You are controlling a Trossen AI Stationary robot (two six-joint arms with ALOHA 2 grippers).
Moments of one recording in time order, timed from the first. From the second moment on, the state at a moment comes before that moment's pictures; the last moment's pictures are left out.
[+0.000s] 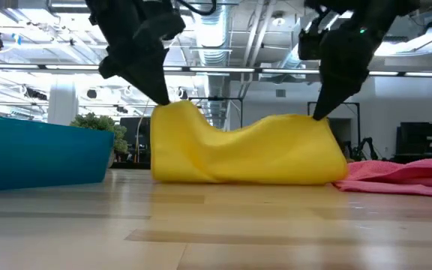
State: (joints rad) left arm -0.24 1.58 1.12 -0.67 -0.52 -0.84; right arm 0.08 1.33 0.86 -0.63 0.19 0.38
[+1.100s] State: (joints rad) left arm 0.10 1.59 0.96 -0.43 -0.57 -0.61; right arm -0.47 1.52 0.86 -0.49 -0.08 -0.09
